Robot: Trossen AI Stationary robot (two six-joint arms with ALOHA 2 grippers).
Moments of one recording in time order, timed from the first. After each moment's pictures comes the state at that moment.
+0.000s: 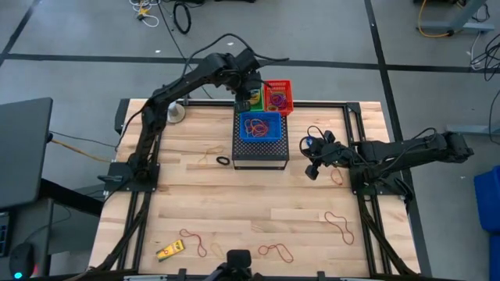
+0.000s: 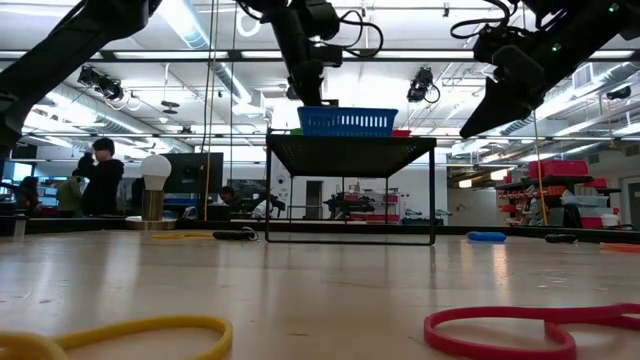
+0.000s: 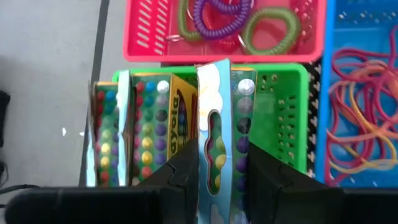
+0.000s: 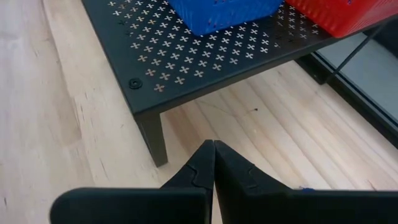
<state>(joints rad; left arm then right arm) 0.50 2.10 2.35 -1.25 -0.14 0.49 0.05 0.92 0.58 -0.41 0.45 0.30</state>
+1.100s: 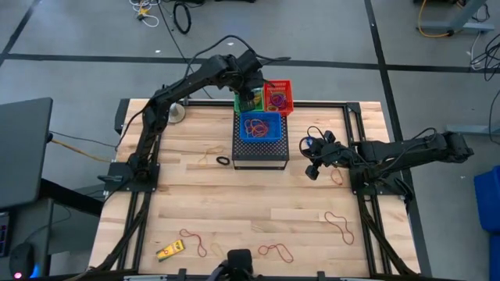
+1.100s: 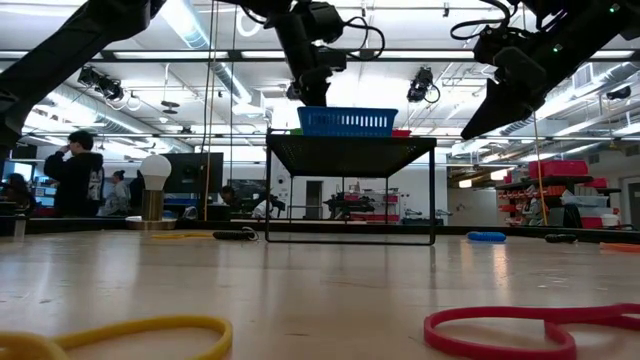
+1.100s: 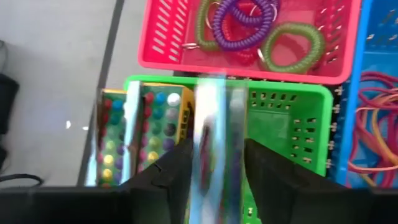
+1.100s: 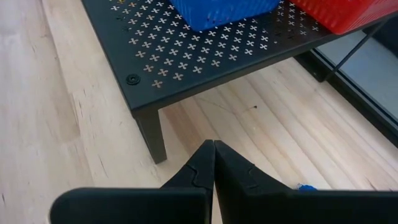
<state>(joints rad) 0.50 2.11 2.32 -1.18 -0.18 0.42 0.05 0.92 0.58 -0.42 0.45 0.30</state>
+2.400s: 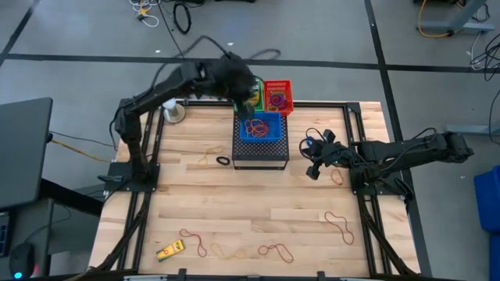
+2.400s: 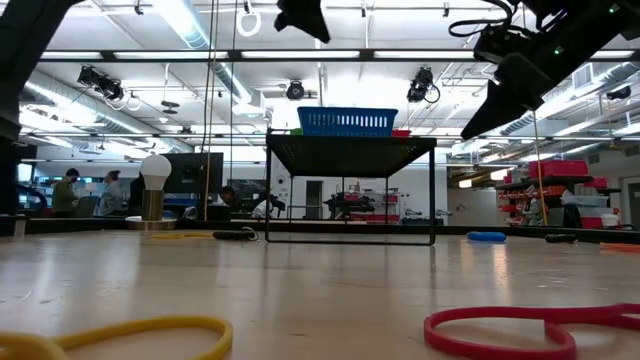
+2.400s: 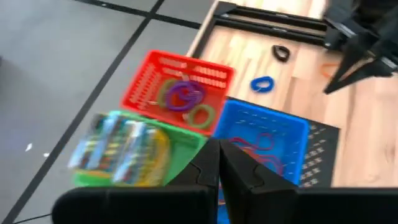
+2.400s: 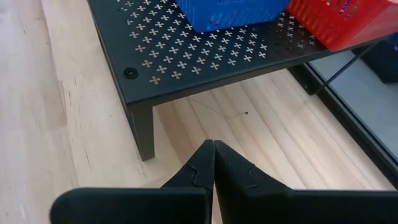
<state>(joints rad) 0.31 1.84 2.25 -1.13 -0.20 0.05 0.05 0.92 0.58 -0.42 0.47 0.19</state>
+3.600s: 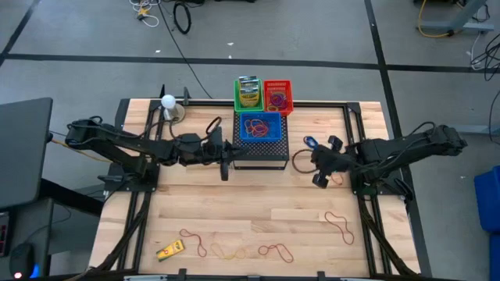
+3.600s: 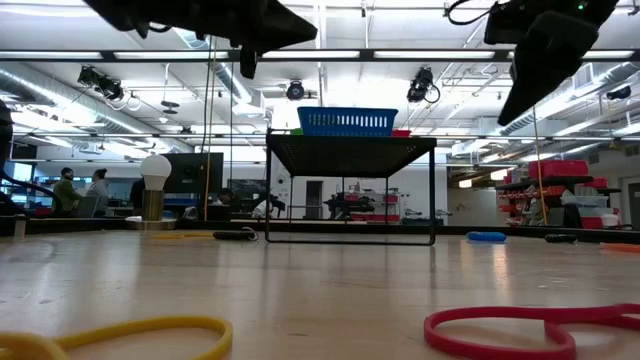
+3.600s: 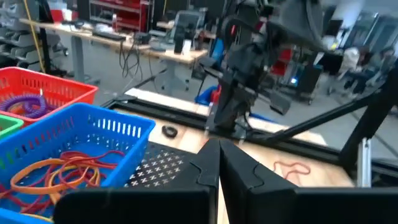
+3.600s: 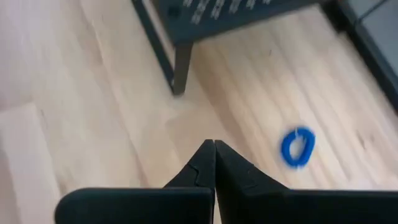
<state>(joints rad) -0.07 1.28 0.70 0.54 -0.27 -0.17 0.19 1.03 0.85 -0.92 0.41 0.47</state>
